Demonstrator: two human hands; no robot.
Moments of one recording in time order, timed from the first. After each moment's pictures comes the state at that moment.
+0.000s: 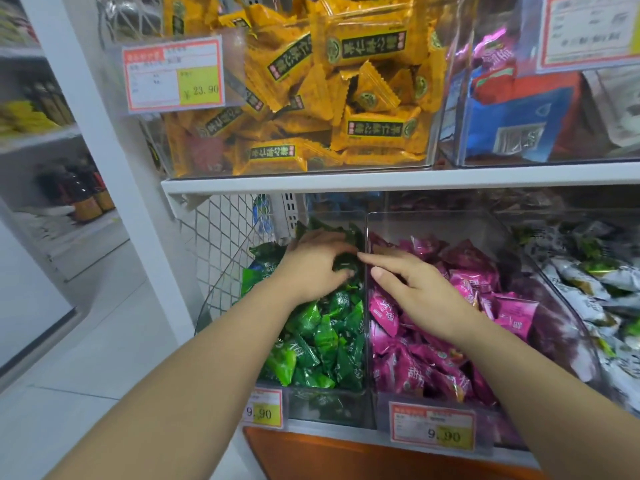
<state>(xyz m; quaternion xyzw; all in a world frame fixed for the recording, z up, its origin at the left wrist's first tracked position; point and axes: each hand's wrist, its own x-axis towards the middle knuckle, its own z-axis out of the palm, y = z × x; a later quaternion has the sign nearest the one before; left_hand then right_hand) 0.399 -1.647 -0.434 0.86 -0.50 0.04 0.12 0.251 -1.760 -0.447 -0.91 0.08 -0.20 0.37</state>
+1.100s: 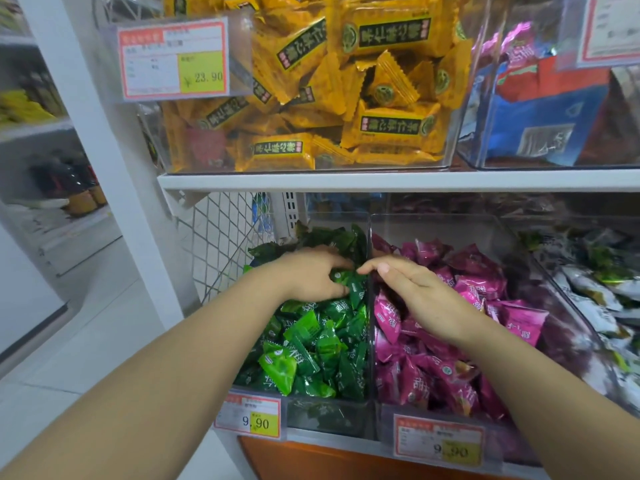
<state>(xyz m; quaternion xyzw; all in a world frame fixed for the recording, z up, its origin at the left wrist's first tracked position) 0.407 -1.644 -0.422 0.86 -0.50 -0.12 0.01 0.259 -1.767 -0.453 -0.87 0.06 -0.15 0.46</state>
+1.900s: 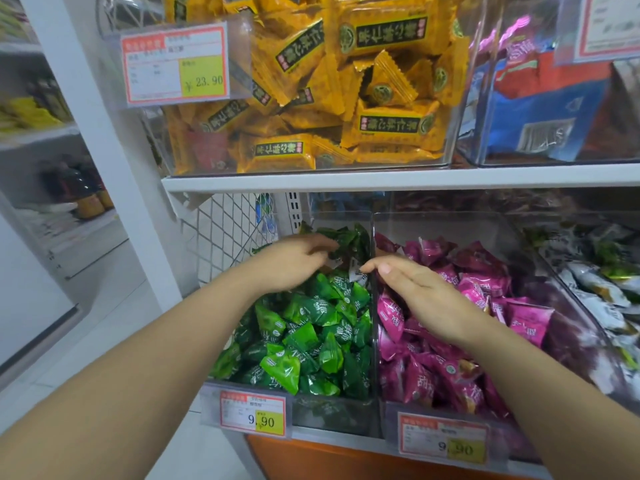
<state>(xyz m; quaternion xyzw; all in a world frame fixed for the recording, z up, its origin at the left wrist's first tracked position) 0.410 -1.619 -0.406 0.87 -0.46 -0.10 0.17 0.257 -1.762 -0.452 -0.86 0.07 -0.15 0.48</state>
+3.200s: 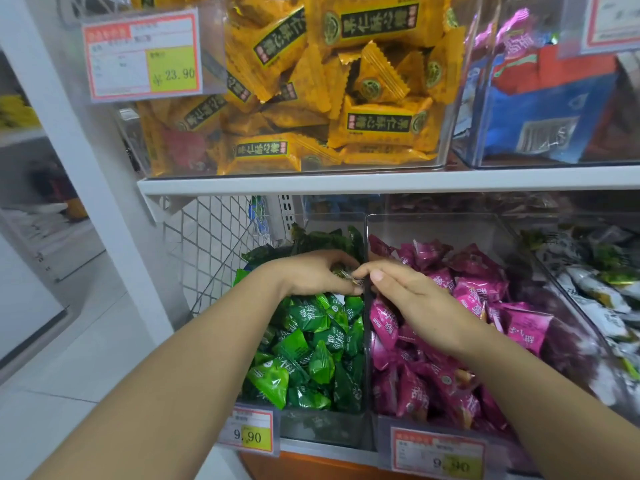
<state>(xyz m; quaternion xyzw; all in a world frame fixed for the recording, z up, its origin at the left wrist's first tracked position) 0.420 -1.663 -0.432 0.84 -0.46 -0.25 0.18 0.258 -1.764 -0.454 -0.86 0.07 -0.15 0.48</state>
